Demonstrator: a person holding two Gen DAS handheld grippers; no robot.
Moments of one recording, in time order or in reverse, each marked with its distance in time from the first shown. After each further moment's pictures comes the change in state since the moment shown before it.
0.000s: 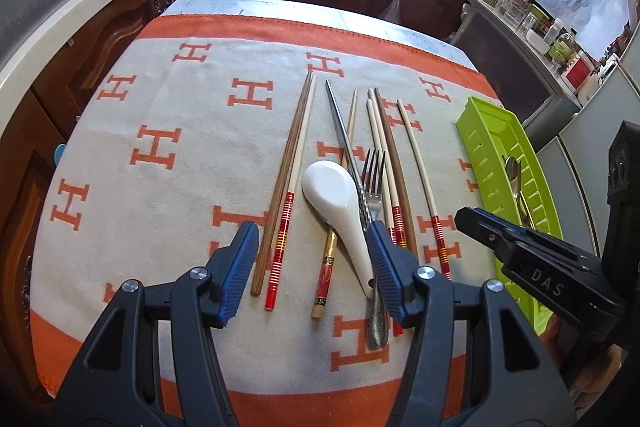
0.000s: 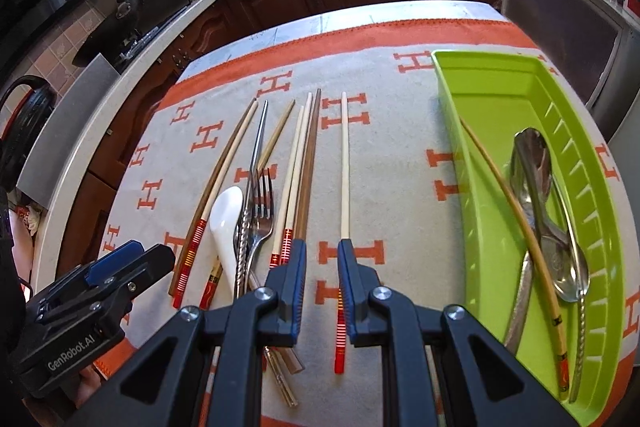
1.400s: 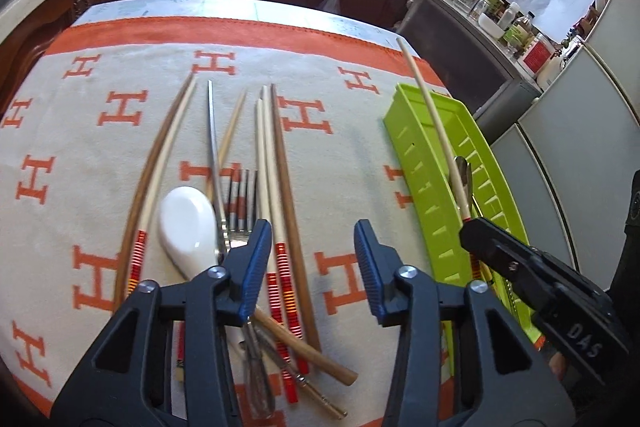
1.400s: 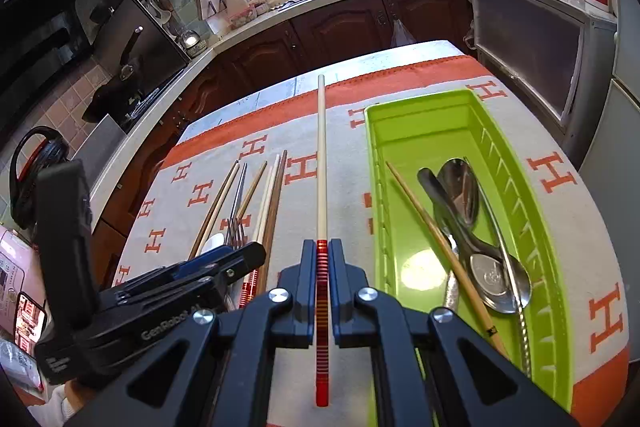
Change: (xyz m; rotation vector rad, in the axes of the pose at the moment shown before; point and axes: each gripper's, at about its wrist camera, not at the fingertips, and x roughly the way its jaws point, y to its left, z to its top) left arm 0.059 -0.083 0.013 0.080 0.011 -0.184; right arm -0.049 -0.050 -0.008 0.074 -0.208 0.039
